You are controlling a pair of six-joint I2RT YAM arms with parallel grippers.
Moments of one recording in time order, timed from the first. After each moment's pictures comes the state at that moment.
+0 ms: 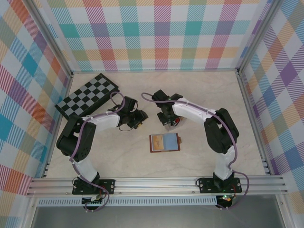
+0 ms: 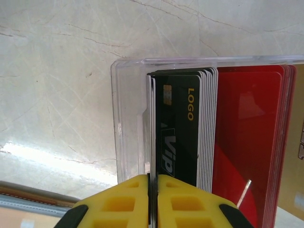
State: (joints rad) left arm -0.46 1.75 0.98 -0.19 0.29 -1.10; right arm 0.71 1.93 1.48 -0.89 0.19 0.24
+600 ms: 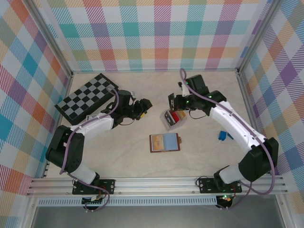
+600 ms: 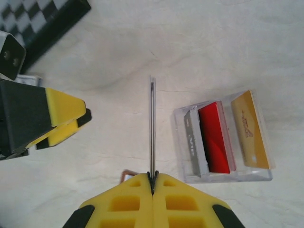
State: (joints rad) left arm -0.46 1.57 0.95 0.06 0.46 -1.09; right arm 0.47 1.42 1.32 -0.75 -0.24 0.41
